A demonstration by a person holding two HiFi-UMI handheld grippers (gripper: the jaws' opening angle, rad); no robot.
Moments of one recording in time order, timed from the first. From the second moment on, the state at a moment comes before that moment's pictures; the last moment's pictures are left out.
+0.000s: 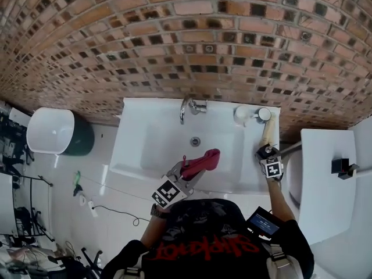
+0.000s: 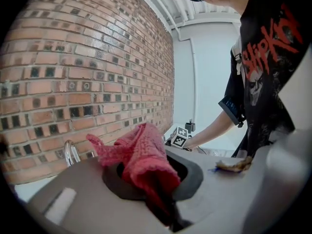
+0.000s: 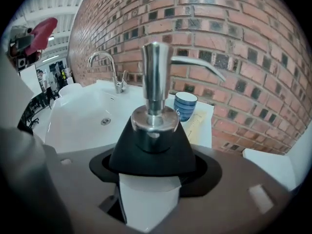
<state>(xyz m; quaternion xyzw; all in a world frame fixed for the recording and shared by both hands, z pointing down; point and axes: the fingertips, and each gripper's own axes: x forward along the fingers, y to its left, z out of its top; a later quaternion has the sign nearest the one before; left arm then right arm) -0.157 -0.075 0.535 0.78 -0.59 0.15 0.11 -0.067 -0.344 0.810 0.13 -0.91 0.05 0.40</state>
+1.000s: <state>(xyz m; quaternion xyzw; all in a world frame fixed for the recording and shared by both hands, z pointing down) -0.053 -0.144 0.527 0.92 -0.37 0.09 0.06 0.056 -0.267 0.569 0.29 -0.94 0.05 0.19</state>
